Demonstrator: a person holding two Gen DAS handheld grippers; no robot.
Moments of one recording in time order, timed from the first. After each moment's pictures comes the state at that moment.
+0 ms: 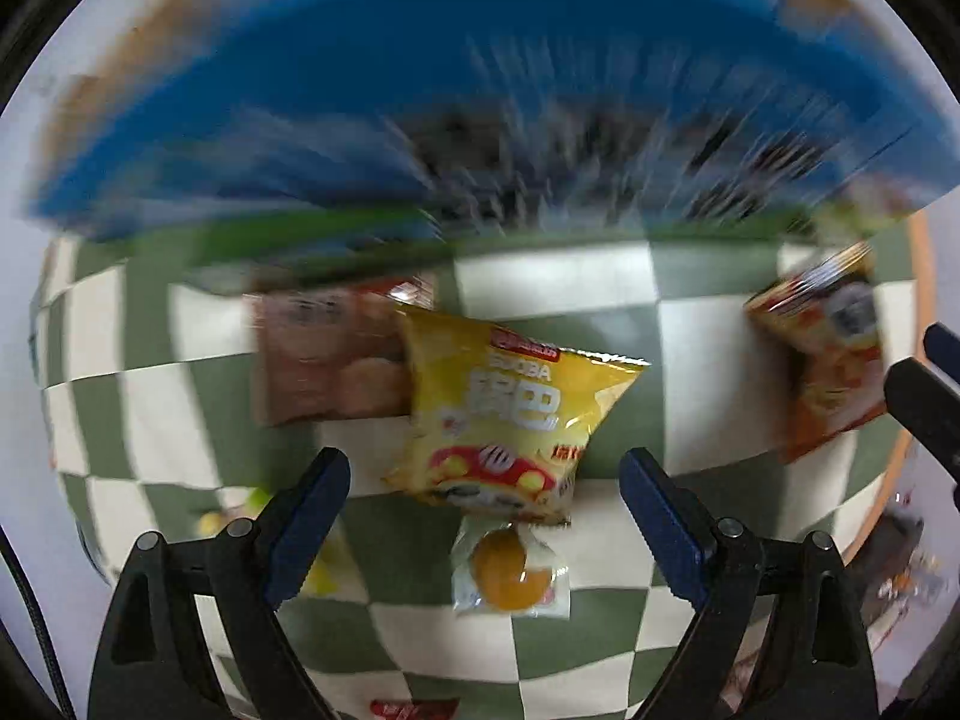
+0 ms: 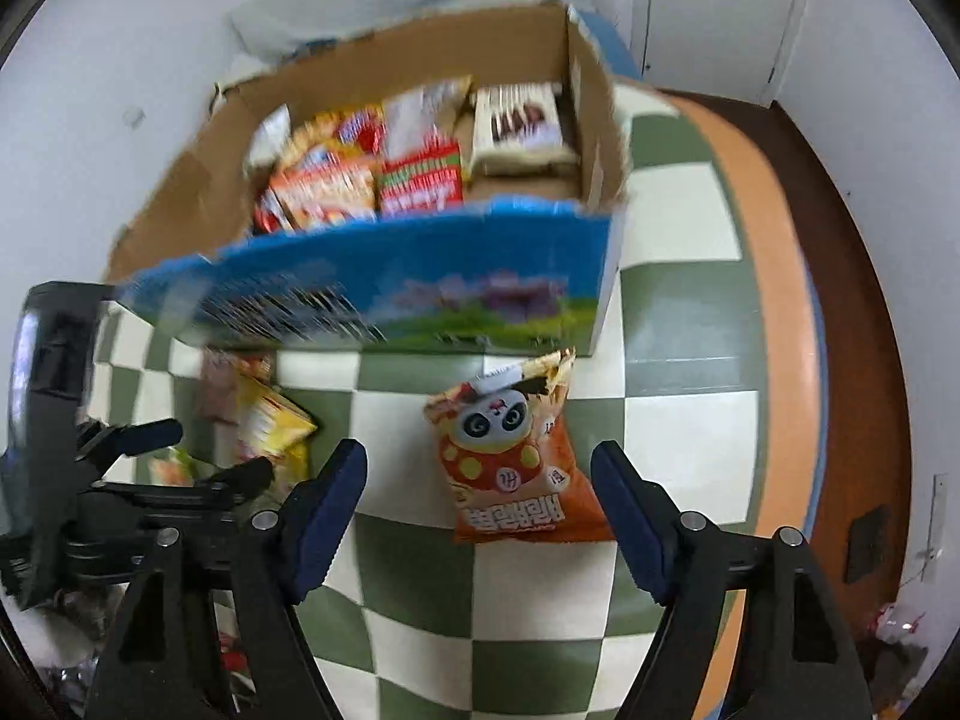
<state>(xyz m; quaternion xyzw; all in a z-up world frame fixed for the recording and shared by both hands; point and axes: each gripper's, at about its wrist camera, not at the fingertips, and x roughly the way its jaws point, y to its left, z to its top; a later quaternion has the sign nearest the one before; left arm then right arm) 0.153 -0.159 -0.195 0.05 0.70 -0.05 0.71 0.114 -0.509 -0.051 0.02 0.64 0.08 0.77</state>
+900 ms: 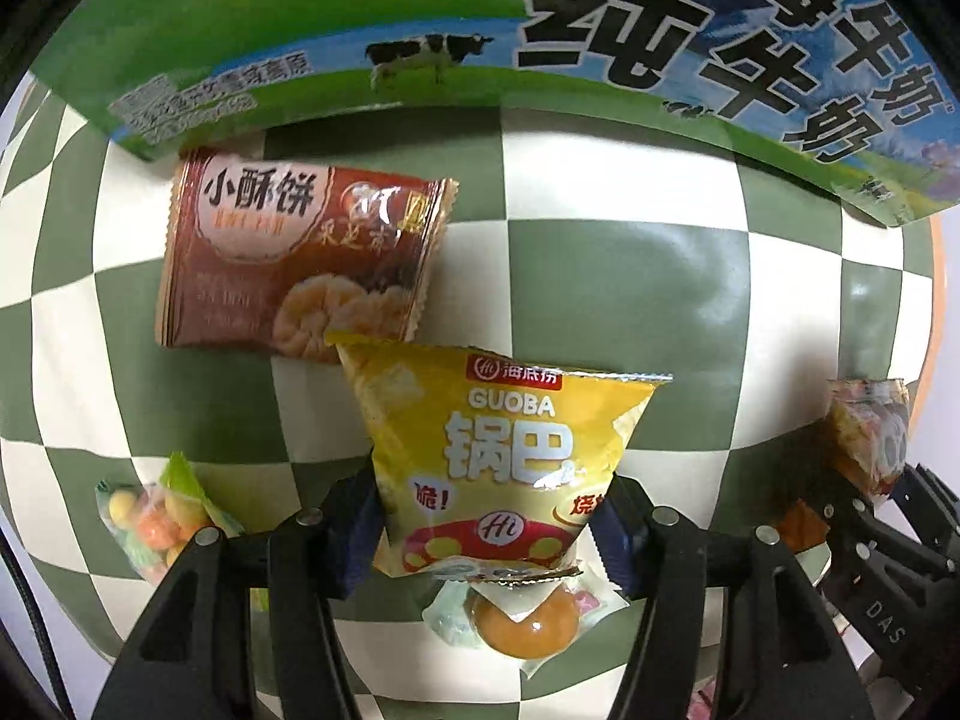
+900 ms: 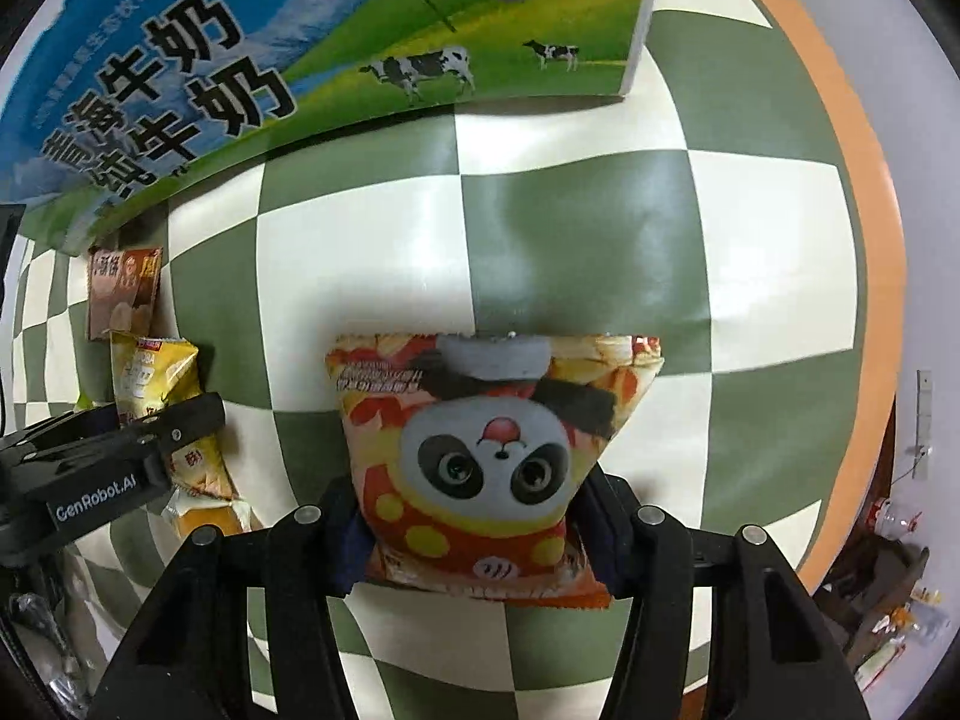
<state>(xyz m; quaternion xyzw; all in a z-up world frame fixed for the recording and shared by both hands) 0.127 -0.128 -0.243 -0.02 0.71 -0.07 0.70 0.064 -0.496 -0.140 0.03 0.71 -0.01 0.71</state>
